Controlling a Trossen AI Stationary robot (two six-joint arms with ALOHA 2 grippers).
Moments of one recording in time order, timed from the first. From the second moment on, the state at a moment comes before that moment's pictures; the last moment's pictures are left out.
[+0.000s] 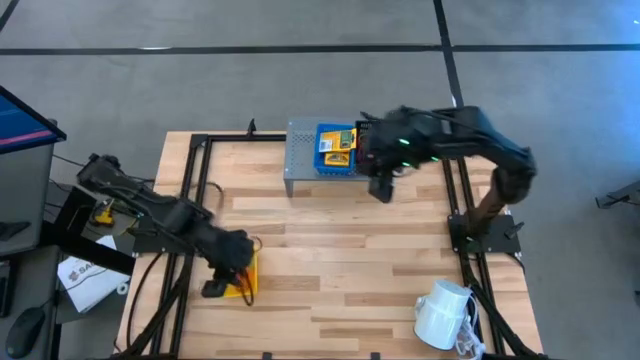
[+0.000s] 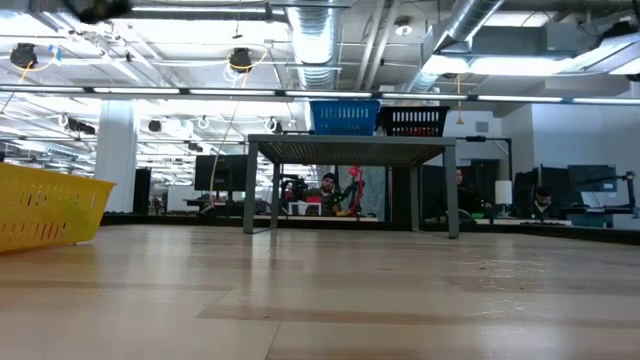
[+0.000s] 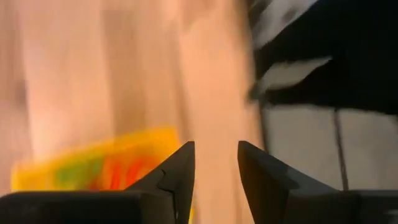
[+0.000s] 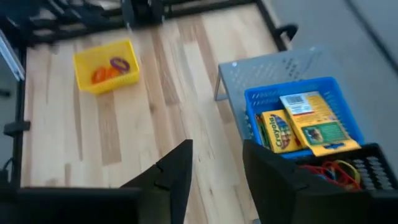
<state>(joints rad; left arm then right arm) -0.49 1.16 1.06 -0.85 0.17 -0.47 -0.04 1.72 2.36 -1.47 0.16 0.15</state>
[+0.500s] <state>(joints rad) -0.49 1.43 0.91 -0.79 0.32 -0.68 0.30 1.57 2.34 -1.57 0.50 0.39</state>
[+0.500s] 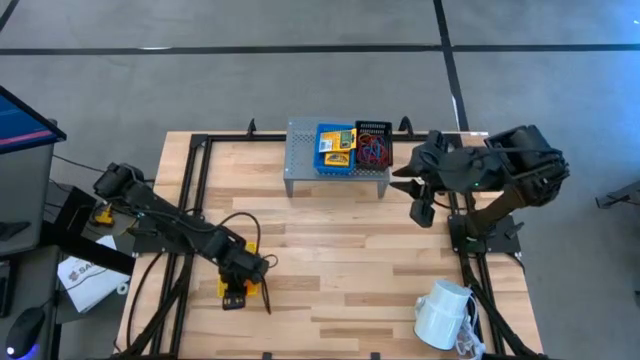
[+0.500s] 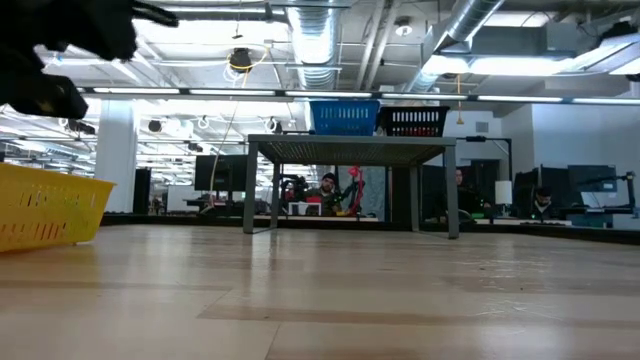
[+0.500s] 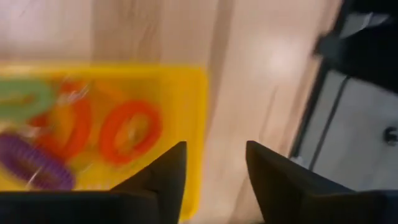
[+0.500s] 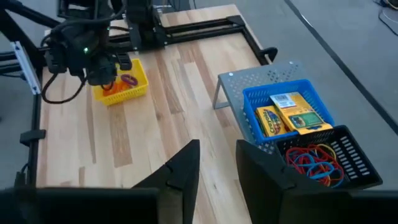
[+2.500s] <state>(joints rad) -0.67 1.64 0.91 -0.79 0.05 -0.74 0.31 1.58 2.33 -1.57 0.50 0.33</state>
